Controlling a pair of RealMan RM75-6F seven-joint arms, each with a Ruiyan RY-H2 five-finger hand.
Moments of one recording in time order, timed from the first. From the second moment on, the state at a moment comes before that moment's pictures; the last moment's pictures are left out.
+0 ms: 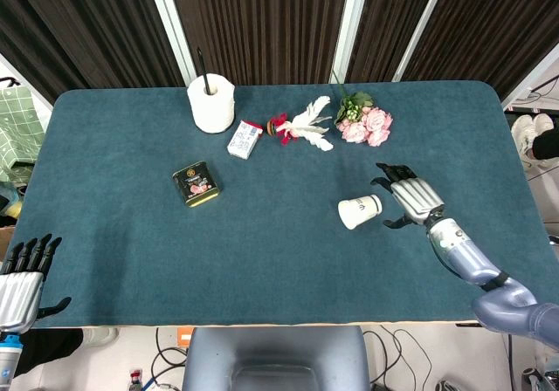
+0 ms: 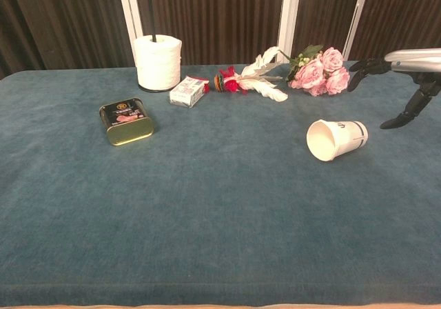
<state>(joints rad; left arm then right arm) -0.10 -1.14 -0.02 -1.62 1.42 1.41 0.19 0.72 -1.23 0.12 -1.34 -1.30 0.76 0.14</state>
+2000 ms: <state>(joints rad) -0.10 -1.13 -0.03 -1.63 1.41 1.41 0.17 0.86 -1.41 0.12 -1.31 -0.95 0.69 -0.26</state>
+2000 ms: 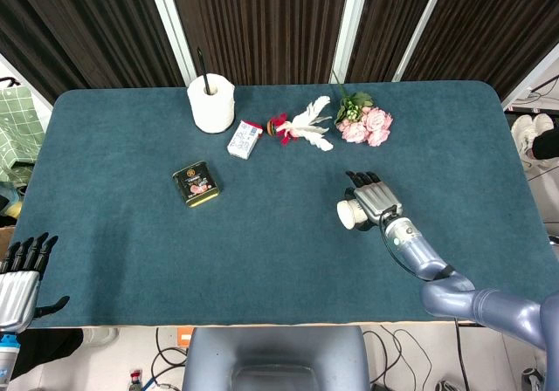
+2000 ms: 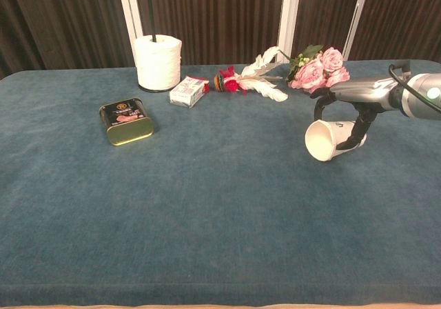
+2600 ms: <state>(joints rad) -0.10 -1.13 -0.03 -1.62 1.42 1.41 0.17 0.82 -1.39 0.19 -1.35 -1.04 0.71 -0.02</state>
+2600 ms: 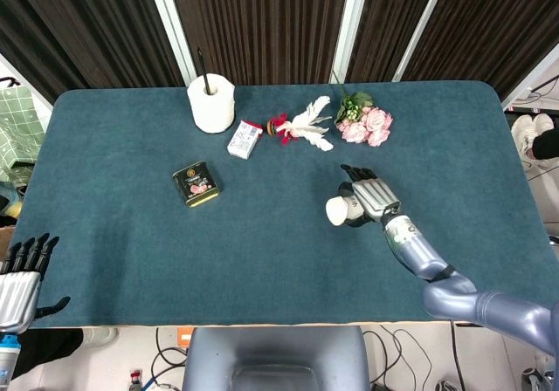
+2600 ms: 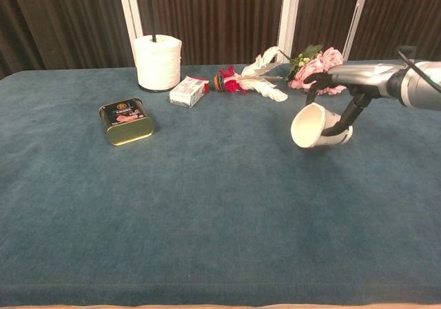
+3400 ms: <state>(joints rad) -0.10 -1.13 -0.02 -1.63 1.41 1.40 0.19 0.74 -1.48 0.20 -1.10 -1.48 0.70 1.20</state>
